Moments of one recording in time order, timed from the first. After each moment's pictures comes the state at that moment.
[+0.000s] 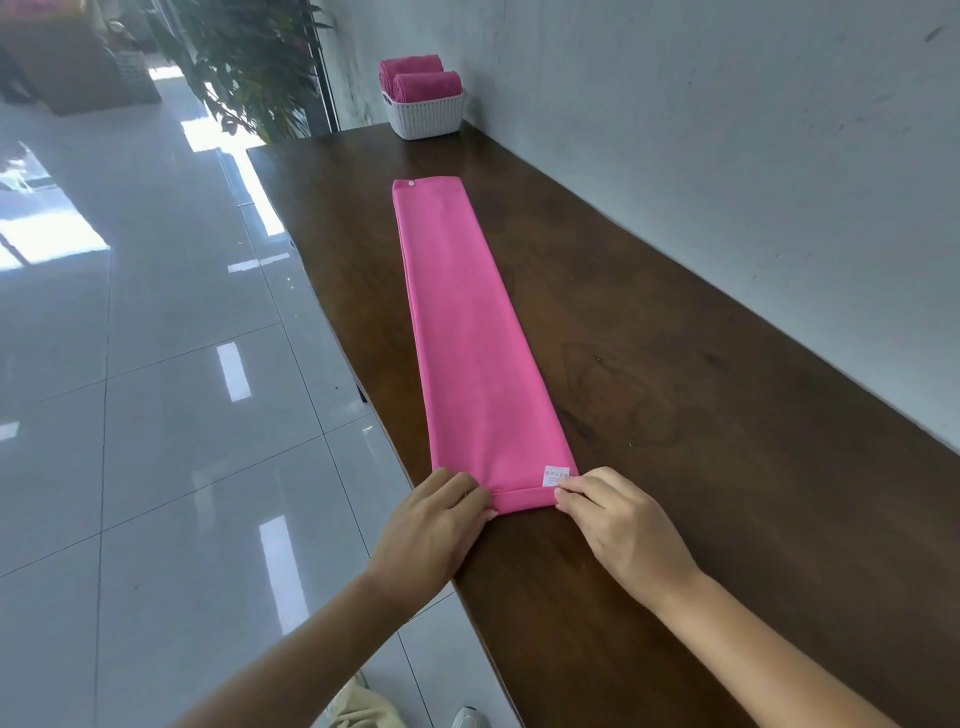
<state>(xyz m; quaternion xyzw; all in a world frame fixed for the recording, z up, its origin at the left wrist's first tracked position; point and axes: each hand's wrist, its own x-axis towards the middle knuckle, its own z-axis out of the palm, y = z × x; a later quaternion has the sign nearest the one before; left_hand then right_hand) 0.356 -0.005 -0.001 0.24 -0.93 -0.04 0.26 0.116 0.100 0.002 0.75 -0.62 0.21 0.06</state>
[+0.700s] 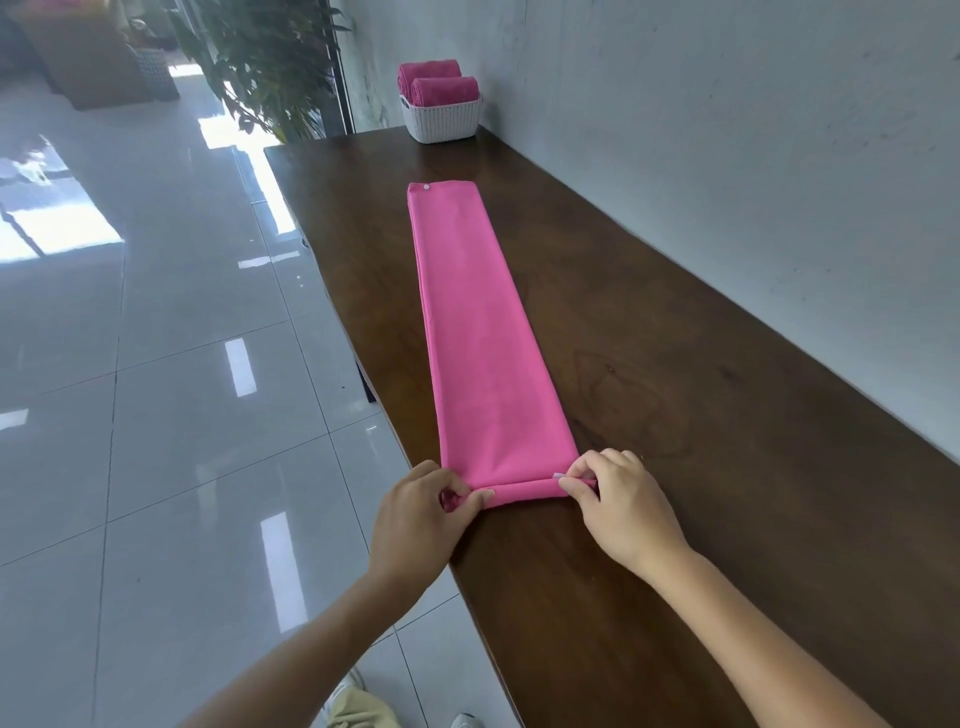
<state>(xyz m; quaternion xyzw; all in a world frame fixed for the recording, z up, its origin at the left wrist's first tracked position) 0.354 -0.011 0.015 0.52 -0.77 -0.27 0.25 0.121 0.061 0.021 0.57 -0.78 0.21 -0.12</state>
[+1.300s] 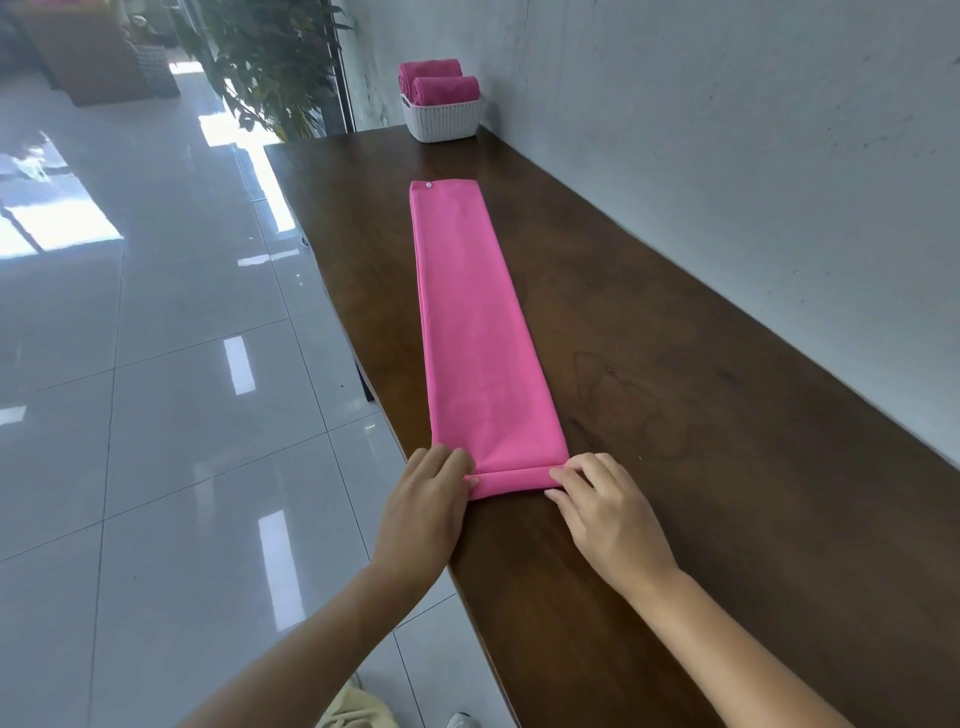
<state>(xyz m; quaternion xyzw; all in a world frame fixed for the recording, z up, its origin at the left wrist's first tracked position) 0.347 -0.016 0.007 0.43 -0.84 -0.13 0.30 0.129 0.069 -0.004 0.70 -0.67 0.24 0.09</state>
